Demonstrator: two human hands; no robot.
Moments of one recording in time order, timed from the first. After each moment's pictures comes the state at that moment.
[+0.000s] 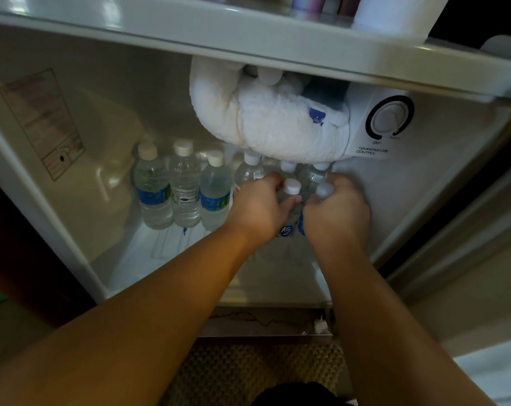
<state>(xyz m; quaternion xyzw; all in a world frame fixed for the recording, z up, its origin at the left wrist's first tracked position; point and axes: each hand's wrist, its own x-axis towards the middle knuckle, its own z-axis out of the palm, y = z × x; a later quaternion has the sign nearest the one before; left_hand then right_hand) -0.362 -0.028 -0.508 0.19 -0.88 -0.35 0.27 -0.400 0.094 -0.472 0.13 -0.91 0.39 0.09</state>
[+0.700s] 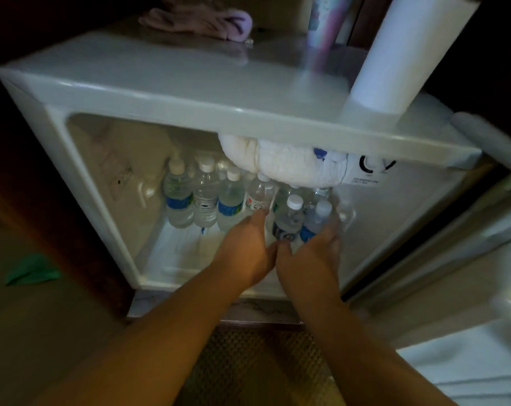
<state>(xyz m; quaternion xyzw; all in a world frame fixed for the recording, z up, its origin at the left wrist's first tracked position) -0.277 -0.013 -0.486 0.23 -0.89 -0.37 0.15 -0.323 0.101 -0.459 0.11 -0.91 0.40 -0.06</state>
